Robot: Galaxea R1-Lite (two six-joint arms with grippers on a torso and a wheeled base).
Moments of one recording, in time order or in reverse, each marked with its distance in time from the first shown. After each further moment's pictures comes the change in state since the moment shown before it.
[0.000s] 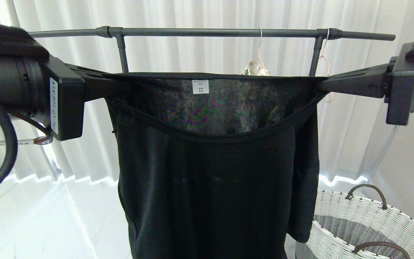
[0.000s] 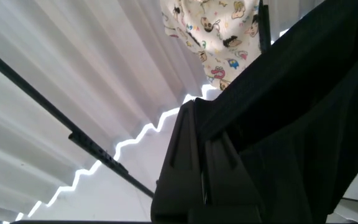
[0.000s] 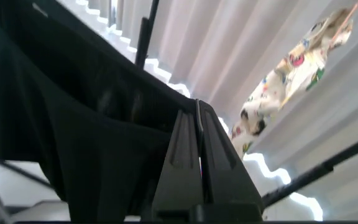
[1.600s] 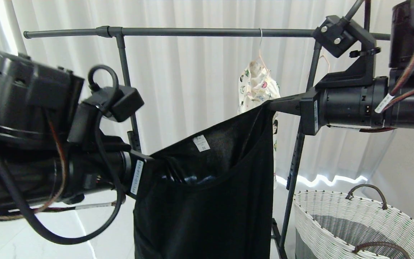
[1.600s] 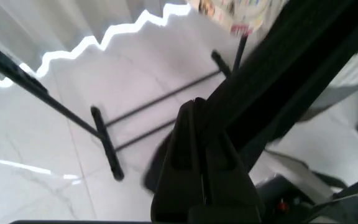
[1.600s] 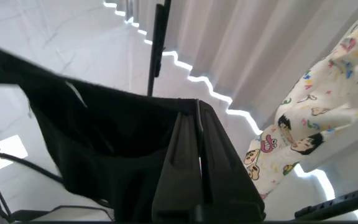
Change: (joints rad) left arm 0.081 0.107 0.301 -0.110 -0.113 -0.339; right arm -0.019 0.206 0.062 -0.259 0.086 0.074
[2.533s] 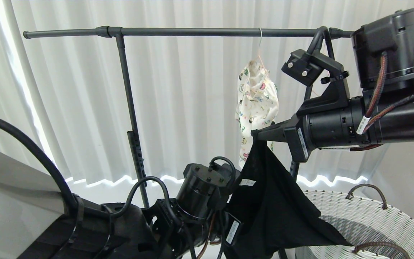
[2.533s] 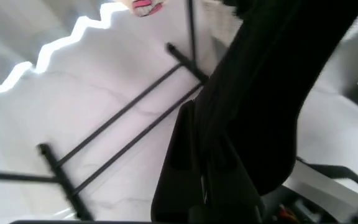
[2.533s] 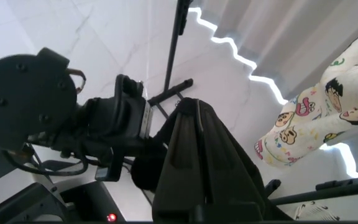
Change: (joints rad) left arm -0.216 0.521 0.256 -0.718 0.053 0.020; right arm 0.061 0.055 -0.059 0.212 0.009 0.003
